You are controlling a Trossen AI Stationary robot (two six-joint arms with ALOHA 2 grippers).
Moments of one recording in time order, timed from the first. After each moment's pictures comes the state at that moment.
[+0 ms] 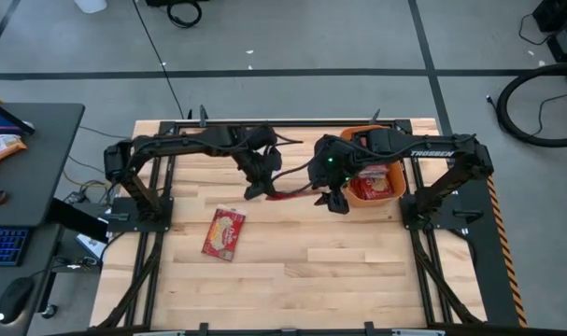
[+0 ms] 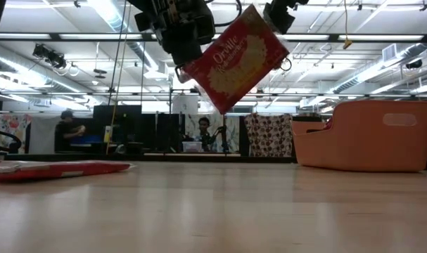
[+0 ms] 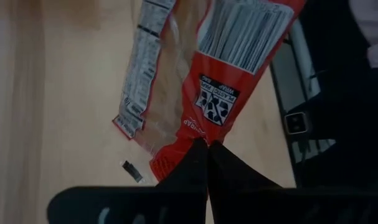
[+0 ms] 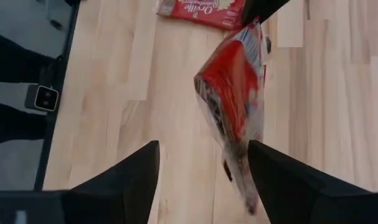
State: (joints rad) left arm 0.29 1.69 1.39 -0.71 0.67 0.08; right arm -0.04 1.52 1.55 -1.03 -0.25 0.00
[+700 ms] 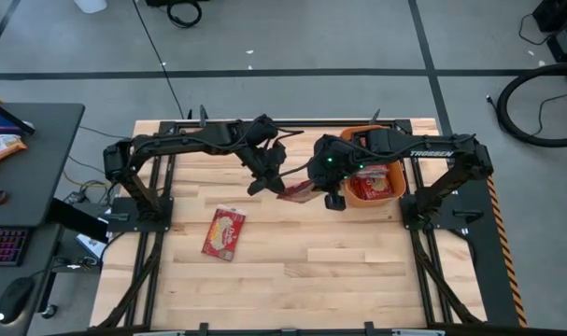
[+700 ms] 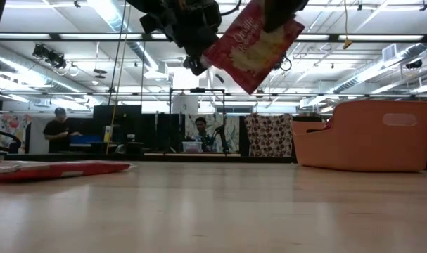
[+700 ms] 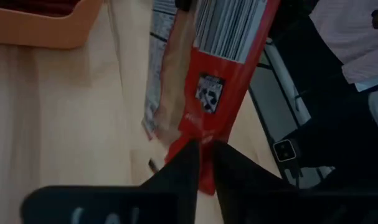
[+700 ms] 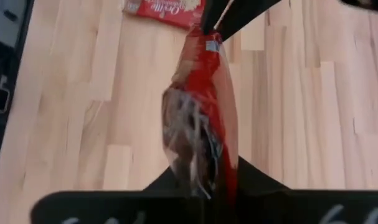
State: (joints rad) left arm 0.31 1.69 1.39 -0.53 0.76 0.06; right arm -0.04 1.52 1.55 -1.02 -0.12 -0.04
